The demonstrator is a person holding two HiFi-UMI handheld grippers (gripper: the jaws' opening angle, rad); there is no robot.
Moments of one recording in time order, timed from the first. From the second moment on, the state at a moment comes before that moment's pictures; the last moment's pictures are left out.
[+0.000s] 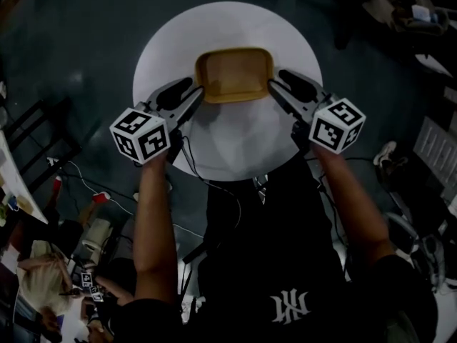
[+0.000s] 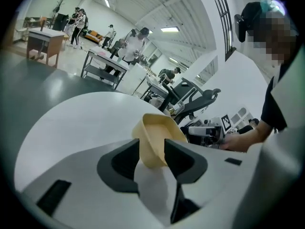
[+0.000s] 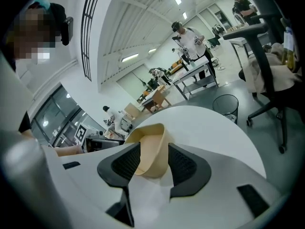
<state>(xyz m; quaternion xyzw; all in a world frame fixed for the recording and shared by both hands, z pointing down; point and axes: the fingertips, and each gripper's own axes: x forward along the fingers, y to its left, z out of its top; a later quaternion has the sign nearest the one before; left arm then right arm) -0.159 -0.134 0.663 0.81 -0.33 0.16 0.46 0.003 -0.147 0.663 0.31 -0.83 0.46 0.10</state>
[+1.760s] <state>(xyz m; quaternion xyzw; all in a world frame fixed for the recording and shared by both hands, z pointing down) -0.166 -0.117 0.646 0.79 -0.36 0.12 0.48 -0.026 -0.120 0.664 0.30 -0.81 0.48 0.15</state>
